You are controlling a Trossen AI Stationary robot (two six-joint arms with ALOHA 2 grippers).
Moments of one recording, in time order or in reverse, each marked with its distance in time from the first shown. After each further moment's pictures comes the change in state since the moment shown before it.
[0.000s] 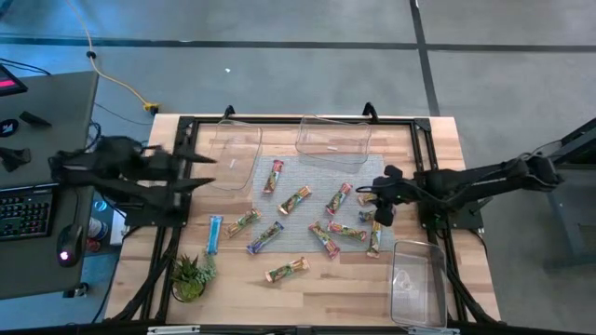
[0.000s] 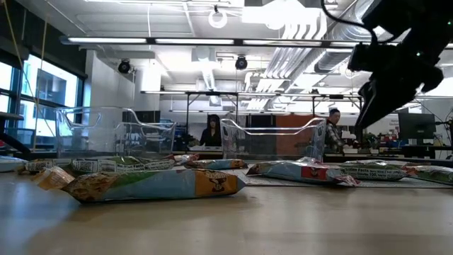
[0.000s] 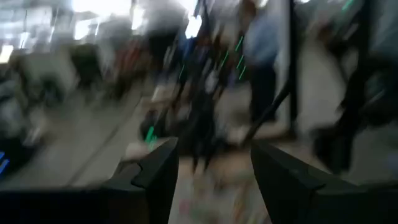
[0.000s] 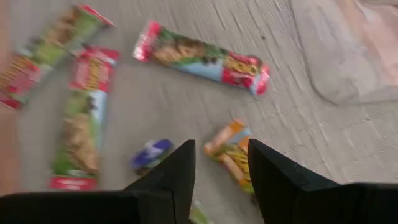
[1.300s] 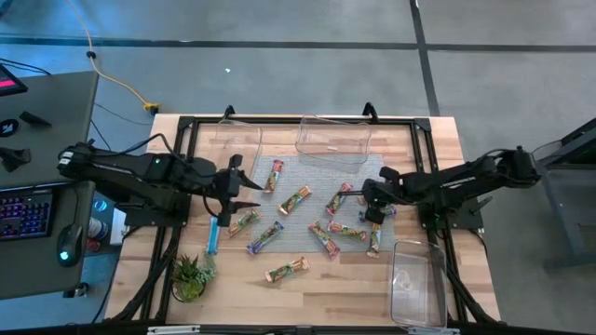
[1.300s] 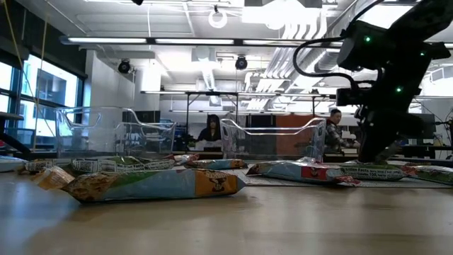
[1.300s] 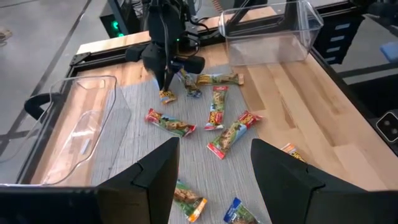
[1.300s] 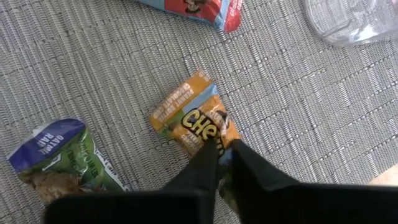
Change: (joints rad) left arm 0.000 0.466 0.117 -0.096 0.067 -0.053; right arm -0.053 0.366 0.006 0.053 0.057 0.046
